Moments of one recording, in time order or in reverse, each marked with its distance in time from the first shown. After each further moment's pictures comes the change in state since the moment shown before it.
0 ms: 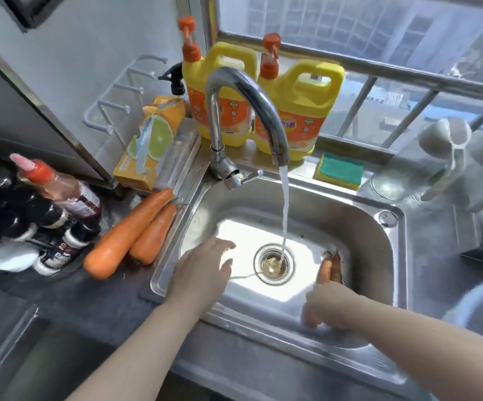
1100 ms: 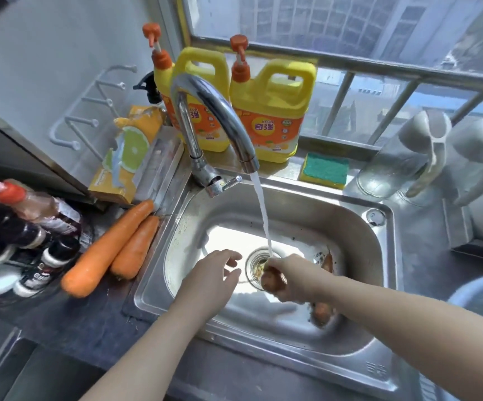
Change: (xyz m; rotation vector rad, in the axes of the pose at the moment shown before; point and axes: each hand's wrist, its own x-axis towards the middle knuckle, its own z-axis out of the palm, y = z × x) left_hand 0.015 0.034 0.012 -0.194 -0.186 -0.078; right_hand -0.006 0.019 -0.047 0.734 0.586 -0.020
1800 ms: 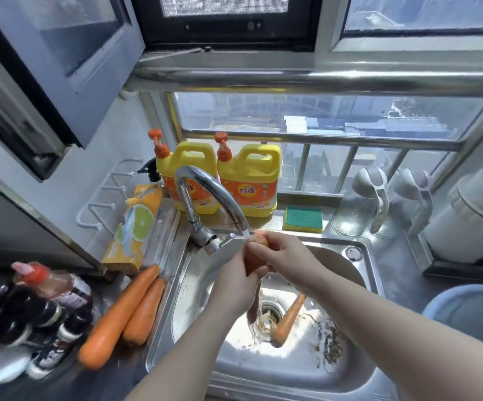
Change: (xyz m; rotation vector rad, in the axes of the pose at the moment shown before) left_hand 0.013 0.088 -0.041 -0.232 0.081 0.086; right_hand -0.027 -0.086 -0.110 0.936 0.611 0.052
